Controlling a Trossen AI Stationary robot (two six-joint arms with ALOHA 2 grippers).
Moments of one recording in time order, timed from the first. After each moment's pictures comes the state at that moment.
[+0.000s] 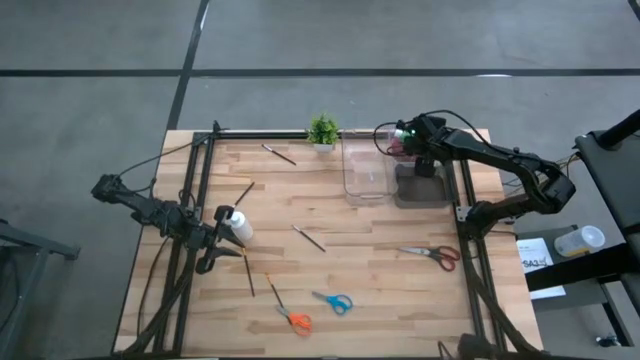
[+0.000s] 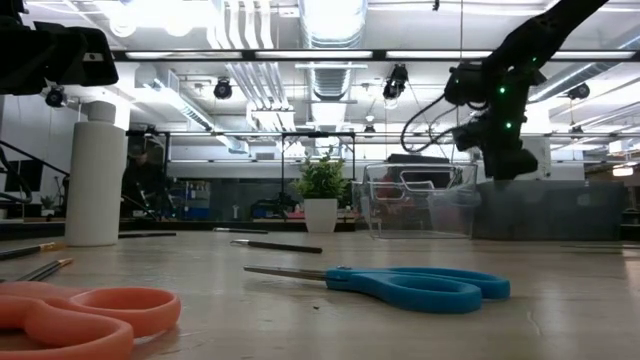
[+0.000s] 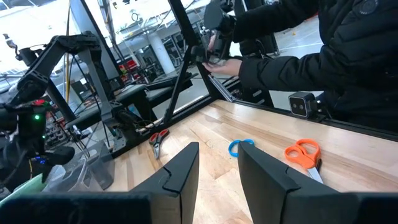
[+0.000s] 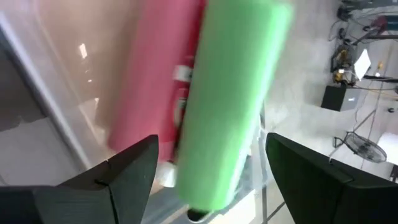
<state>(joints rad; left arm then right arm) -0.44 0.03 0.00 0.02 -0.03 0.42 -0.81 1.33 0.82 -0.61 0.49 -0.68</state>
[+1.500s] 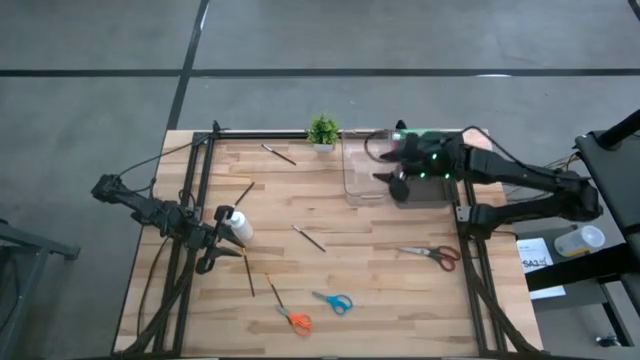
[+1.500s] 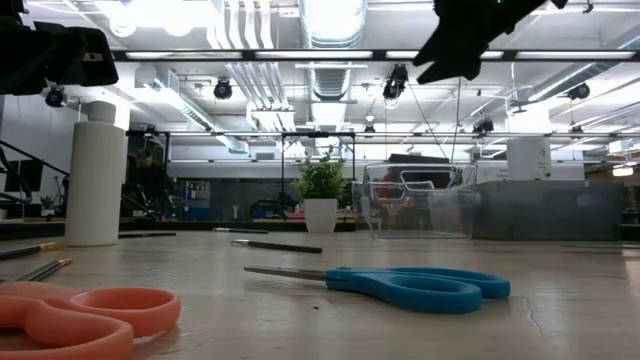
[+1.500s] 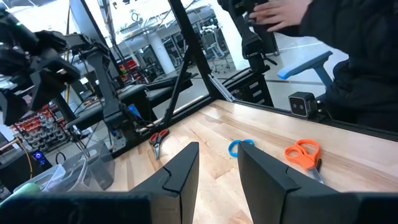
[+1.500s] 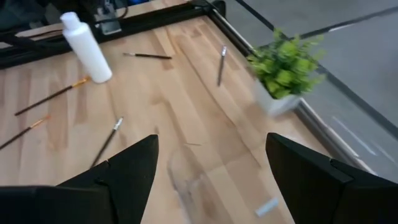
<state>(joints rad) -0.44 0.03 0.00 0.02 -0.03 0.42 -0.29 1.04 0.94 -0.44 0.04 0.12</state>
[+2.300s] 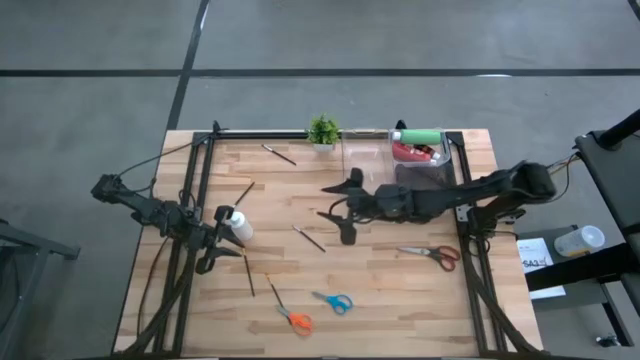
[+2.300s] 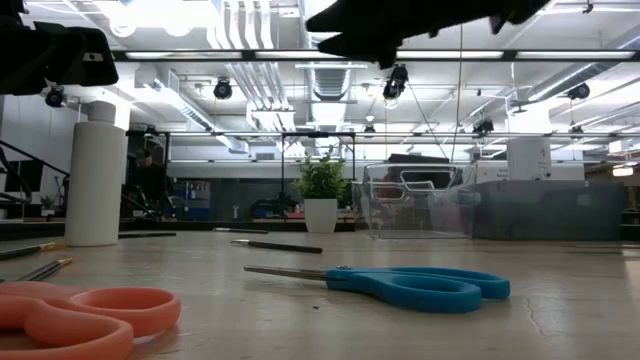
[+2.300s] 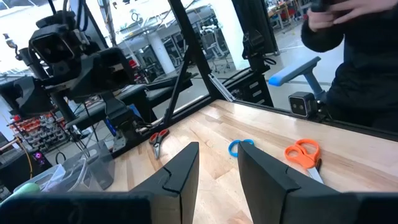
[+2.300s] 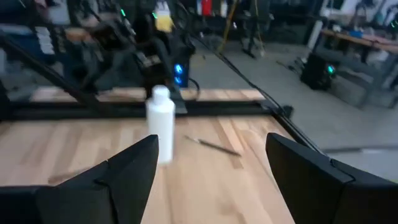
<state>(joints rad) -0.44 0.03 0.00 0.02 -0.03 0.42 0.08 1.52 0.89 0.49 0.27 -0.02</state>
